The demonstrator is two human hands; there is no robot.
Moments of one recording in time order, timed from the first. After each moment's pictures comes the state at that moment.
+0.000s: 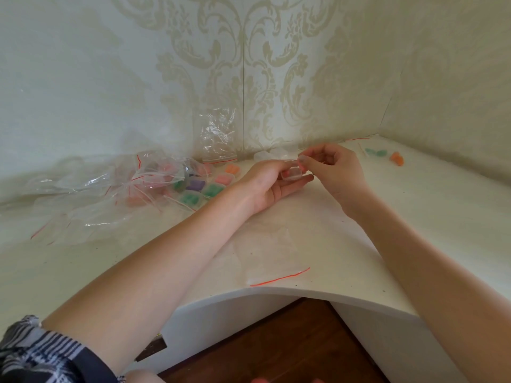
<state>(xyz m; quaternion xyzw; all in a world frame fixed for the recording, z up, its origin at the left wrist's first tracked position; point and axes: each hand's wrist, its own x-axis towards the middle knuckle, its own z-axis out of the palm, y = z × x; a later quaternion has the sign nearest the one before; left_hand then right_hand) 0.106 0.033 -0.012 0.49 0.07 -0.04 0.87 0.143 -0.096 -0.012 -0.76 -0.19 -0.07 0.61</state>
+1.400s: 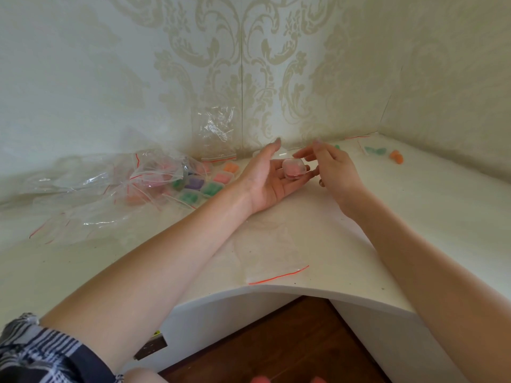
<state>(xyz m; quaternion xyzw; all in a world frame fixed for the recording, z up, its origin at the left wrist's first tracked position) 0.108 0.038 -0.014 0.43 0.08 -0.08 0.90 0.145 -0.094 -0.012 -0.78 -0.17 -0.03 0.60</state>
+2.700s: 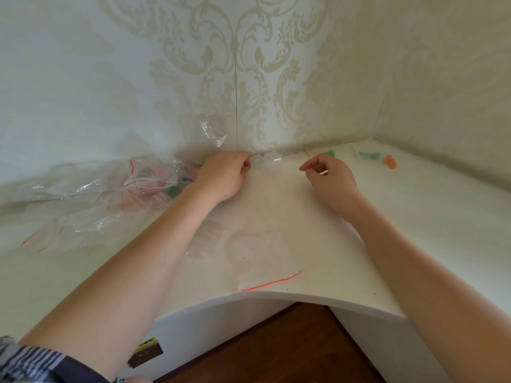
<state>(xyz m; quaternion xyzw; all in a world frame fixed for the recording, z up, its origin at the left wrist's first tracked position) 0.113 0.101 -0.019 0.97 0.02 0.21 0.13 0.164 -0.108 -0.027 -0.86 -0.16 -0.07 0.48</state>
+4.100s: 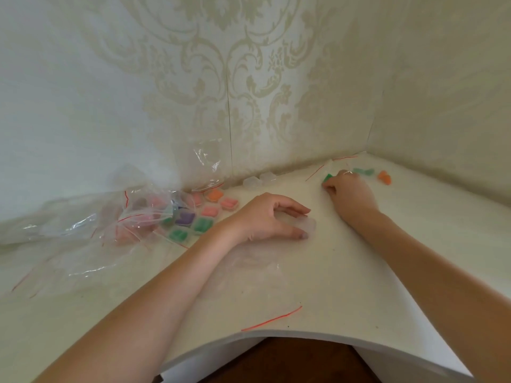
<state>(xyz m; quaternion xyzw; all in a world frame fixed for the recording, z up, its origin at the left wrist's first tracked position) 0.110 0.045 -0.024 0.88 -0.13 -0.01 0.46 0.219 -0.141 -0.029 -0.96 -0.18 -0.16 0.14</state>
